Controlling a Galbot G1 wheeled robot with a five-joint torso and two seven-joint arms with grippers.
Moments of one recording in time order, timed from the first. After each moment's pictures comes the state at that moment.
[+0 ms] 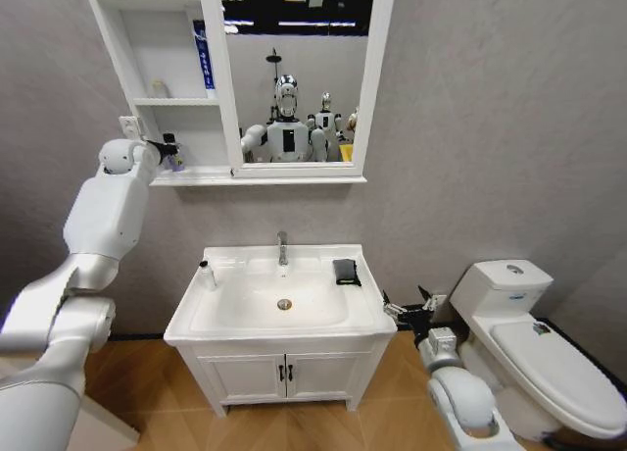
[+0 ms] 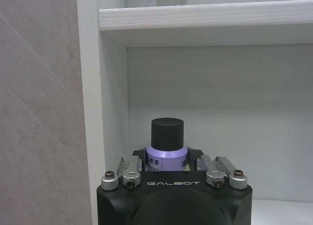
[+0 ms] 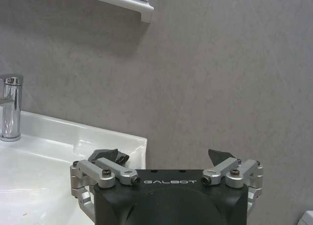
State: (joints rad) left arm -0.19 -1.01 -0.14 -0.91 -0.61 0.59 -0.06; right arm -1.48 1.27 0.62 2.10 0.08 -0.26 0.06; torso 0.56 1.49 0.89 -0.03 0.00
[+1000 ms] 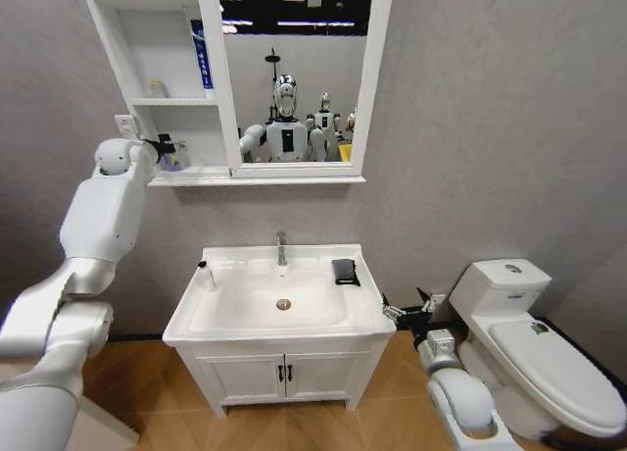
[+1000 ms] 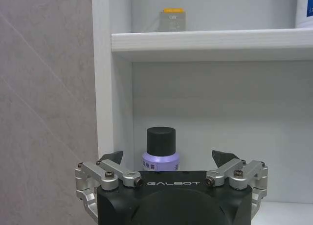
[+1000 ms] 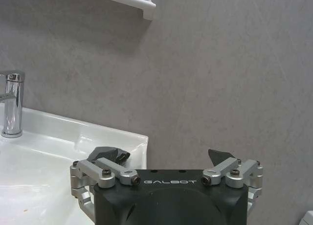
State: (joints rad) left arm -0.12 -0.95 -0.17 -1.05 -0.67 0.62 -0.09; right arm -1.48 1.26 0.61 2.08 0.08 -0.25 0.06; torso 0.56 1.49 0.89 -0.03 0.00
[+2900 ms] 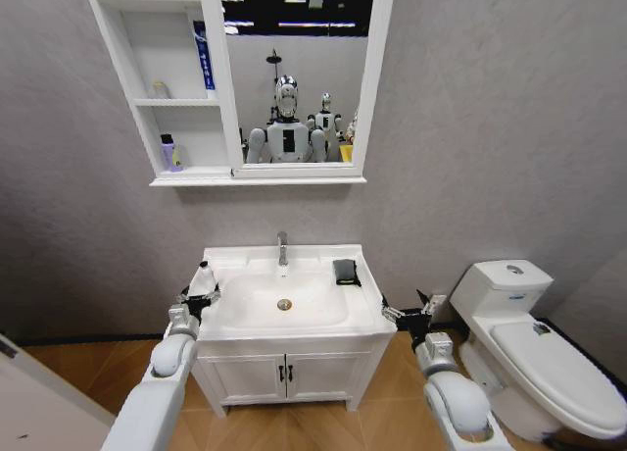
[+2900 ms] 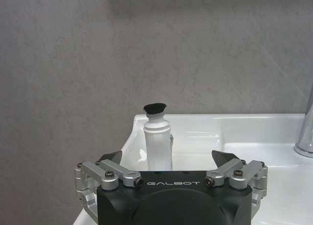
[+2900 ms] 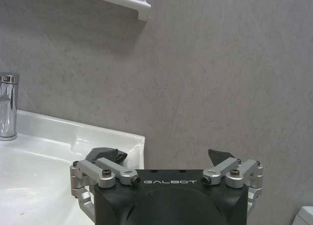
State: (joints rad) left arm 1.06 -1.23 -0.54 -1.56 -0.32 0.21 -0.11; right arm -1.49 1.29 0.62 2.08 0.05 -0.22 0.08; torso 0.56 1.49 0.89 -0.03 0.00
